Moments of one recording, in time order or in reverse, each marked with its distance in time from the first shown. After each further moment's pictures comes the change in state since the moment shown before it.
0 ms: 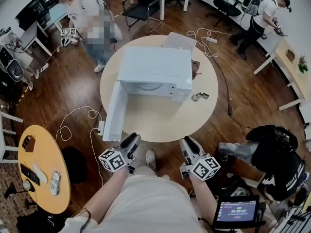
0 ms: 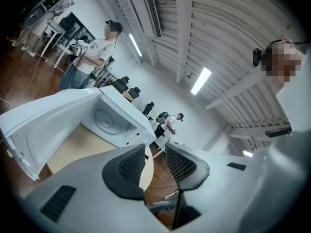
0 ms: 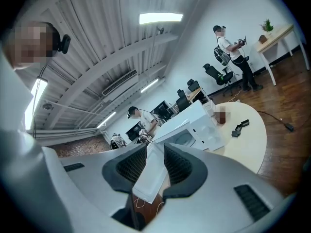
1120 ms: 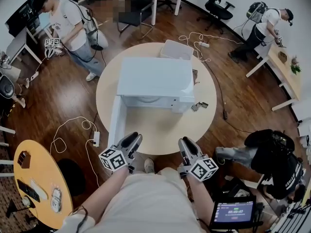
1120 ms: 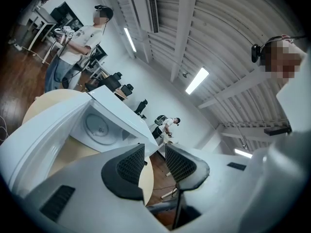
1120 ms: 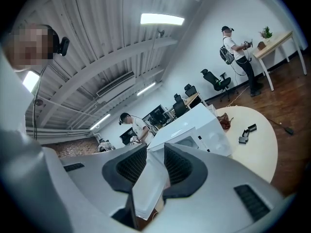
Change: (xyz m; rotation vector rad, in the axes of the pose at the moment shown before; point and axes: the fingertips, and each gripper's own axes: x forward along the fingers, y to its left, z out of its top) left arm 0.047 0.049 0.066 0.020 0.044 -0.105; right arm 0.086 0.005 0.012 -0.023 -0.057 -0.063
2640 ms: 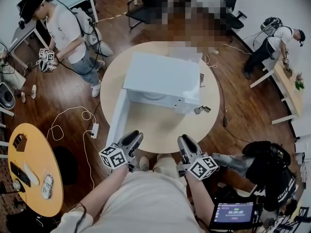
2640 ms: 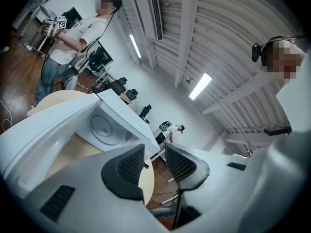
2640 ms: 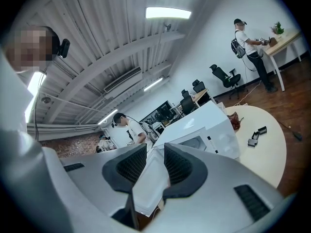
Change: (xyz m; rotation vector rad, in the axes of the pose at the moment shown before) left arm -0.016 -0.003 -0.009 -0.042 -0.076 0.042; right arm 0.013 0.017 0.006 -0.035 0.058 0.087
